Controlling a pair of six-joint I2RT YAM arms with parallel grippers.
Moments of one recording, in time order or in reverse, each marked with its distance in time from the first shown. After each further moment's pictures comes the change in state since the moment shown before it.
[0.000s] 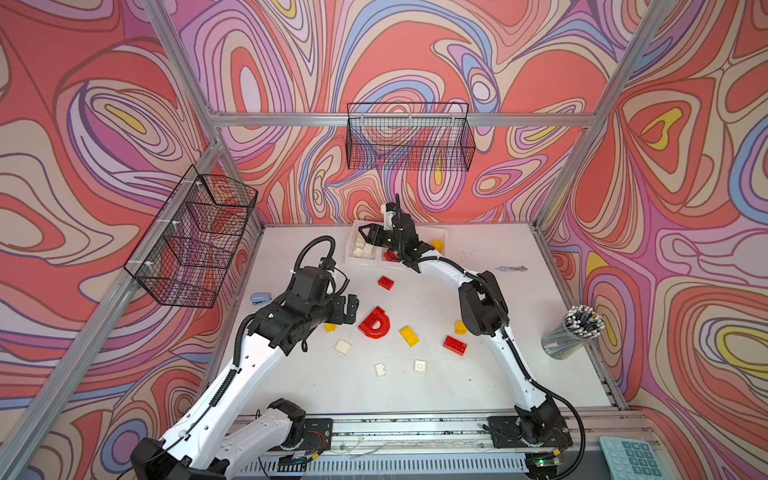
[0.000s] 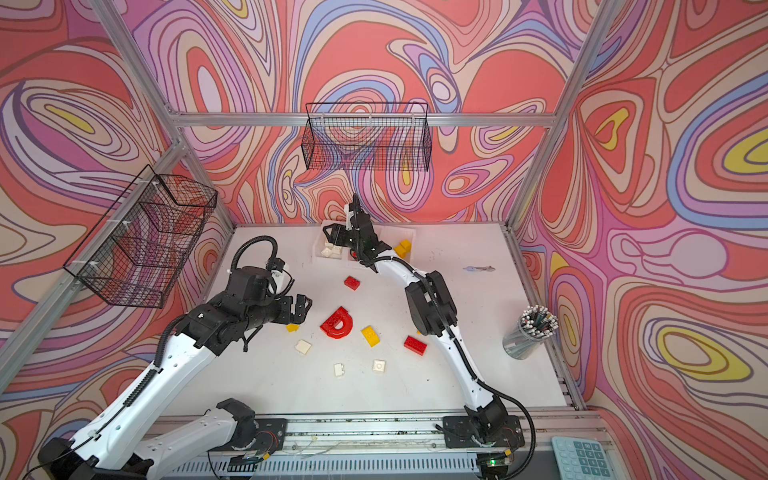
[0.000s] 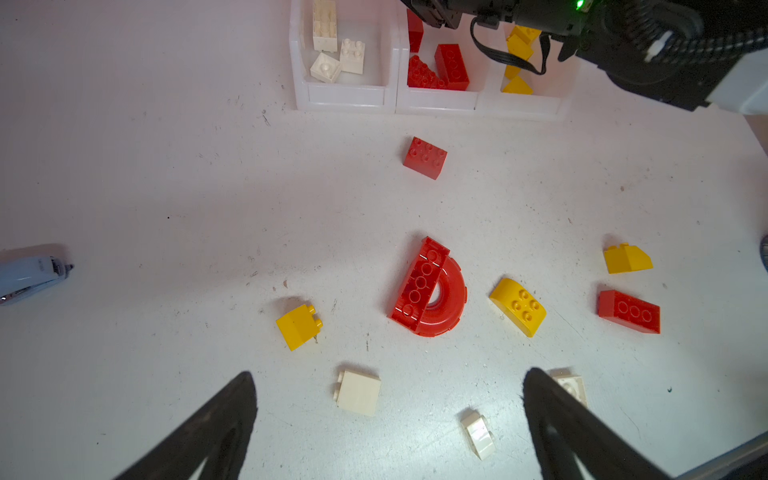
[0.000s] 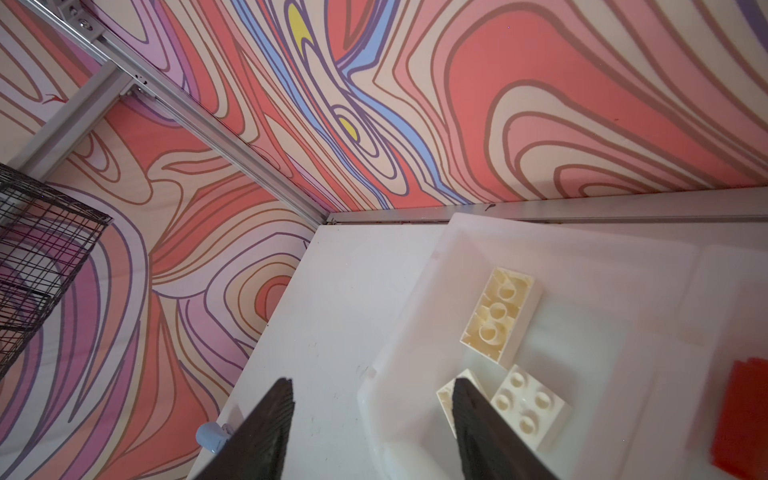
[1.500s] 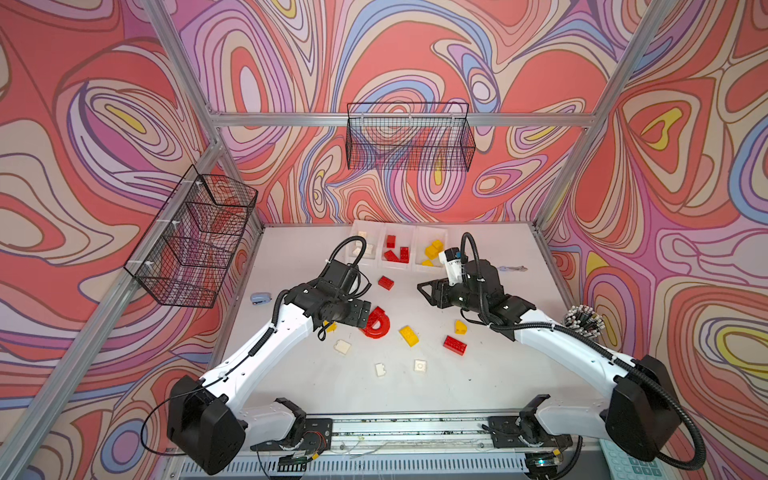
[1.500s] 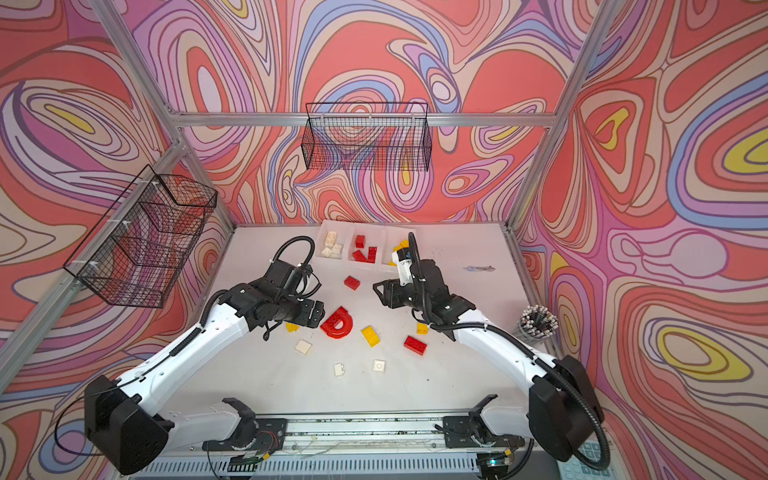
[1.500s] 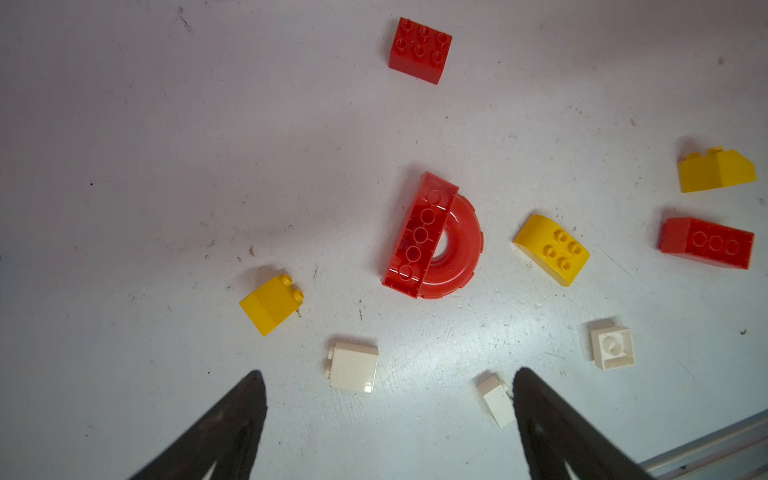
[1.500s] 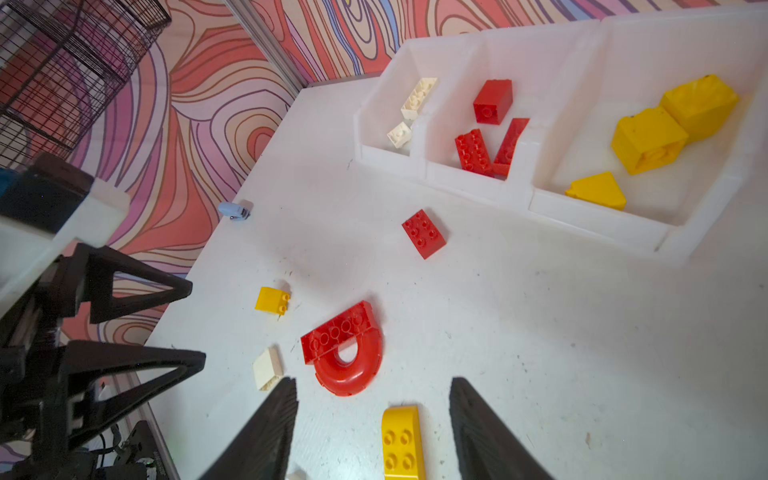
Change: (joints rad) left arm -0.074 0.287 0.076 -0.089 -0.001 0.050; right arm 0.000 -1.297 -1.353 -0.201 0.046 -0.235
